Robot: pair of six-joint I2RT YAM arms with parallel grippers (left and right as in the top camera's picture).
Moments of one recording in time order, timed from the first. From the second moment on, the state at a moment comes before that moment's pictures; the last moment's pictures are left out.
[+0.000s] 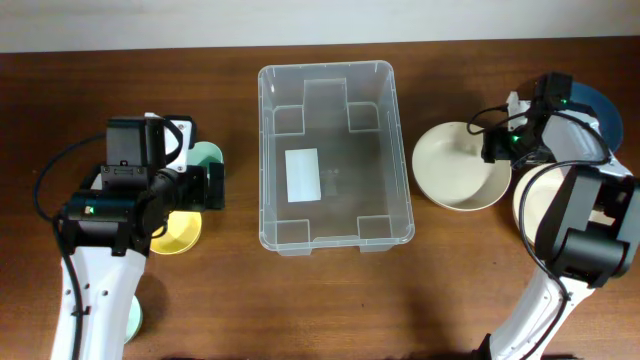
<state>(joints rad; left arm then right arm) -0.07 1.25 1.31 -1.03 0.01 0.01 -0.30 2.15 1.59 -0.77 -0.07 -0.23</state>
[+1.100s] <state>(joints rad) -0.07 1.25 1.31 -1.03 0.01 0.01 -0.29 2.15 1.55 -0.75 -0.11 -0.18</state>
